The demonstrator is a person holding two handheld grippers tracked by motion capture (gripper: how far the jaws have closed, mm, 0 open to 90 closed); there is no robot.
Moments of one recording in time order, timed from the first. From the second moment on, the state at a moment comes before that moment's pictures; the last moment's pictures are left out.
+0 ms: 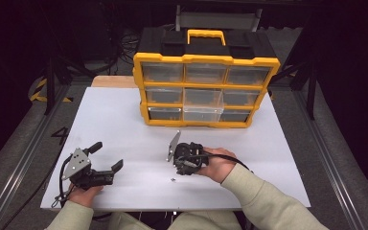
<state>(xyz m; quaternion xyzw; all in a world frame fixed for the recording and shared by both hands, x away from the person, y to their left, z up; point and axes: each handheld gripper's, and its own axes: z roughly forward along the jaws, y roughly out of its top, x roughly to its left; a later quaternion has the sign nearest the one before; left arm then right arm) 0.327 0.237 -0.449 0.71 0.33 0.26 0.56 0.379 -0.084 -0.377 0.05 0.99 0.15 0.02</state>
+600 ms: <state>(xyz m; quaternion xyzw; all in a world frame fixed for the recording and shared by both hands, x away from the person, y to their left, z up) 0.326 0.237 -0.449 0.71 0.33 0.26 0.56 0.388 -0.087 -0.308 0.05 0.99 0.16 0.04</state>
